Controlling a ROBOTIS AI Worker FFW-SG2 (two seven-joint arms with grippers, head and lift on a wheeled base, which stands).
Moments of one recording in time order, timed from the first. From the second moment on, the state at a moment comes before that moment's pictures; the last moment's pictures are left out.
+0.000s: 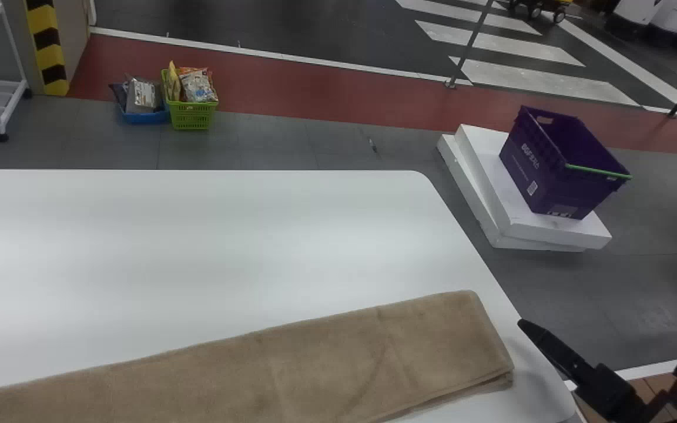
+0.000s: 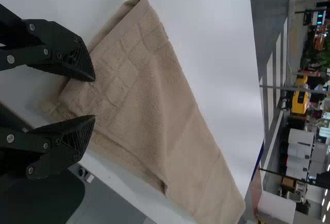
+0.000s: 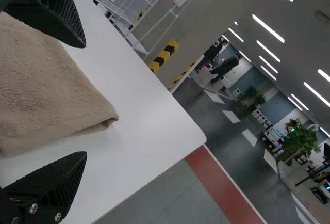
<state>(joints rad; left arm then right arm) 0.68 0.00 0.54 -2.07 -0.16 0.20 -1.27 0.14 -0.15 -0.98 -1.62 -0.33 0.86 1.10</state>
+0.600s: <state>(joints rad) 0.67 0.00 0.55 -2.07 -0.17 0.14 -1.26 0.16 -0.13 -0.97 -1.69 -0.36 0.87 1.12</state>
